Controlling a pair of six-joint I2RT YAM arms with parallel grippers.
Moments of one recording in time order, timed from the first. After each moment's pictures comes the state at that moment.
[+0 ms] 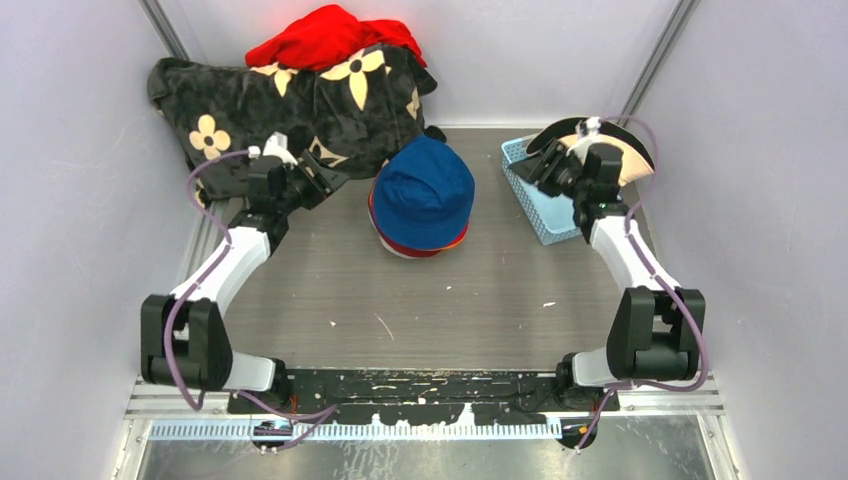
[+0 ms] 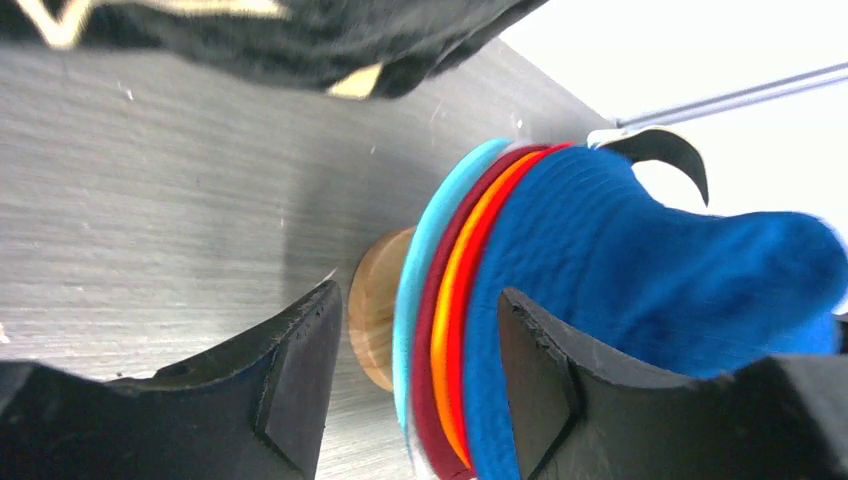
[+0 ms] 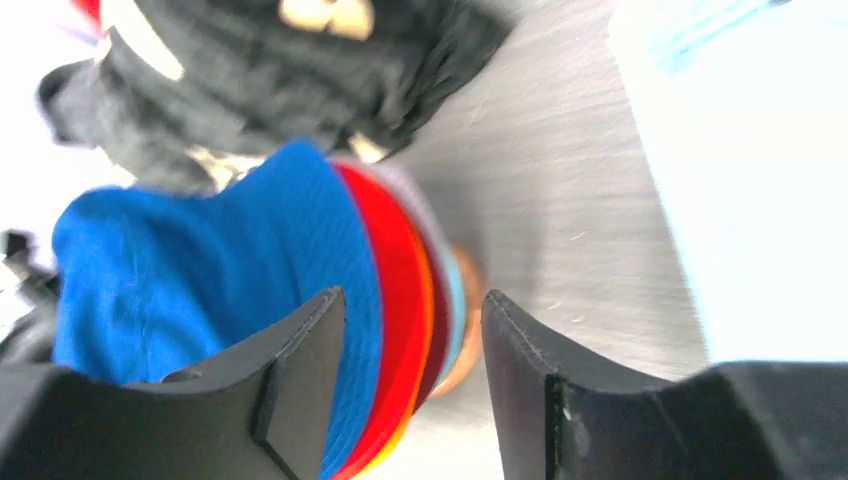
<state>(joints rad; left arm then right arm) -0.12 1.42 0.91 0.12 0.28 -0.78 -0.03 1.42 0.92 0.18 -0.61 0.68</state>
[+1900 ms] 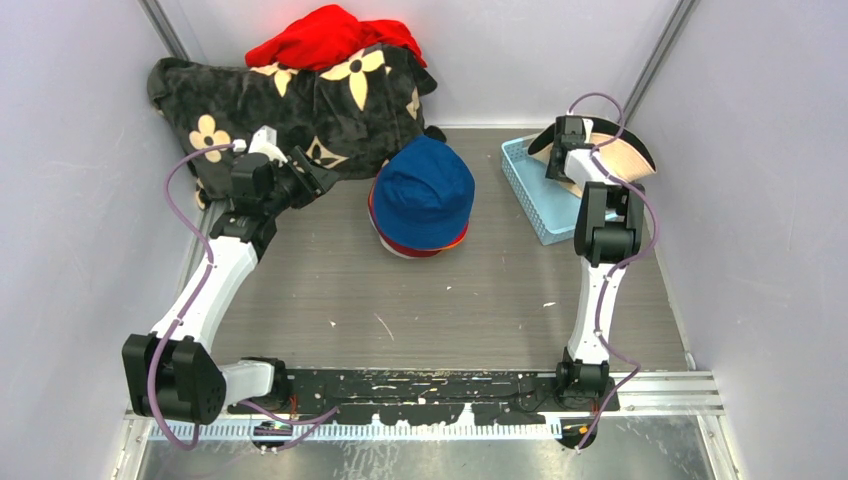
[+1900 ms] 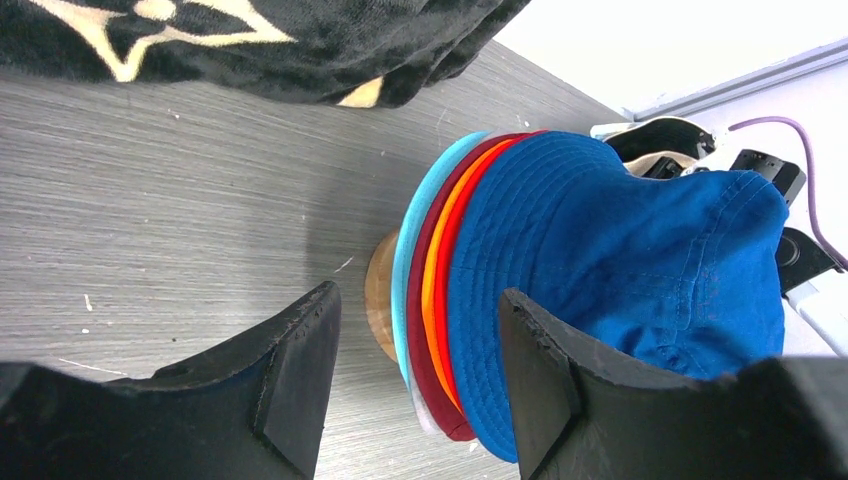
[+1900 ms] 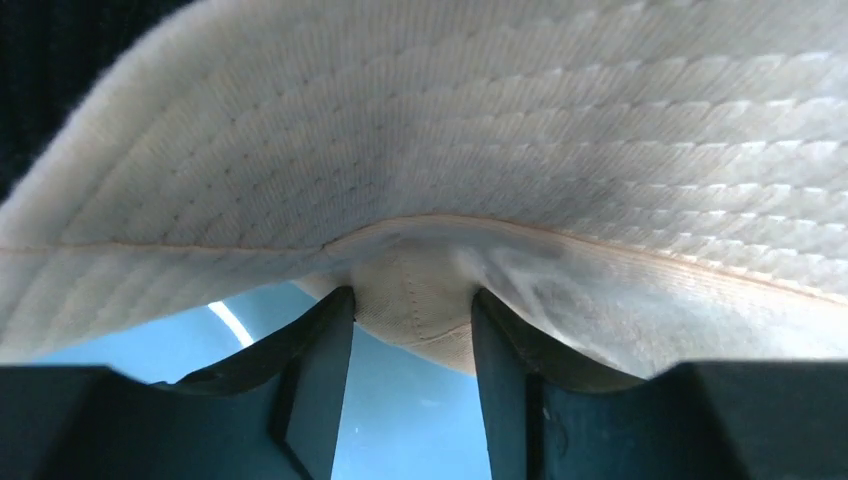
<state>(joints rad) -0.12 1.23 1.00 -0.12 0.21 -0.65 -0.06 2.29 1.80 -0.40 0.37 0.16</state>
